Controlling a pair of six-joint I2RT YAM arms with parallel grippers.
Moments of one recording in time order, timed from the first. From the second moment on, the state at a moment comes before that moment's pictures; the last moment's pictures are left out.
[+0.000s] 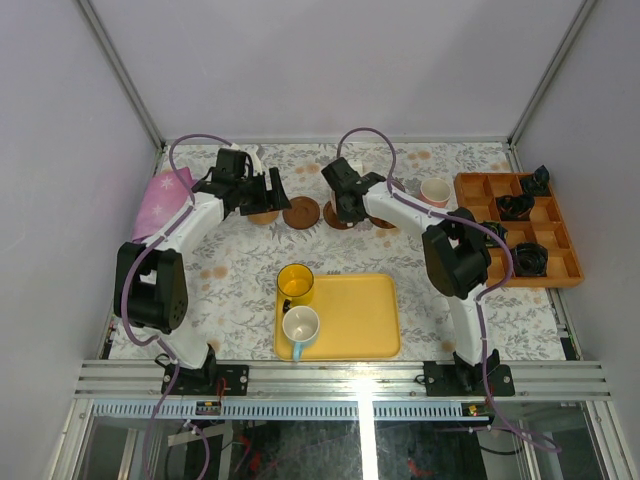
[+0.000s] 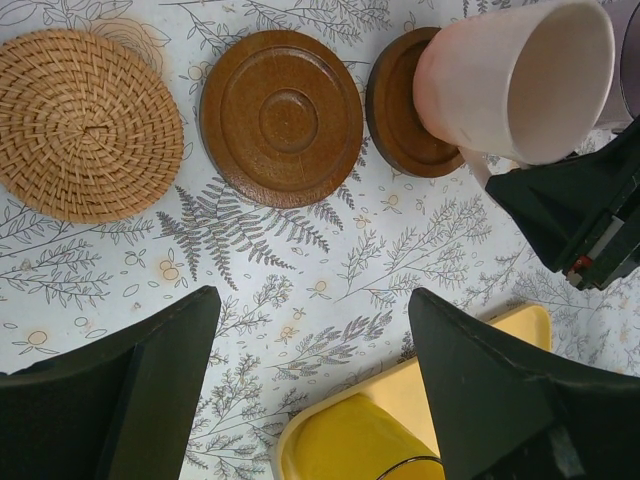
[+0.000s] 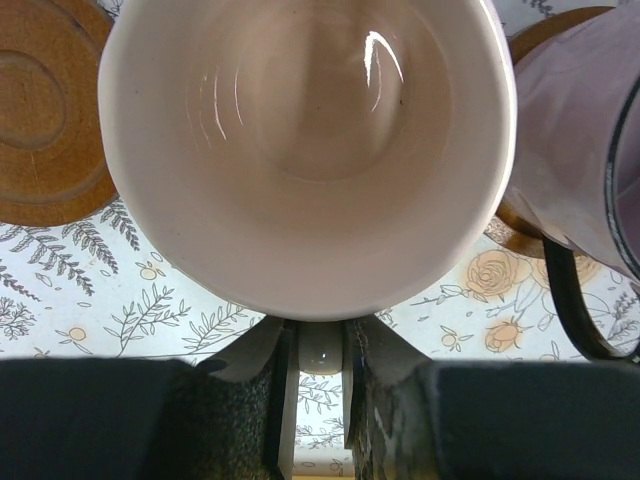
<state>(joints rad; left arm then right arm) -0.18 1.66 1.25 -0.38 0.36 -0.35 0.65 2.11 1.70 -0.67 0.32 0.48</state>
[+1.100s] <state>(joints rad) -0.18 1.67 1.25 -0.38 0.36 -0.34 0.65 2.13 1.75 -0.71 0.23 0.50</state>
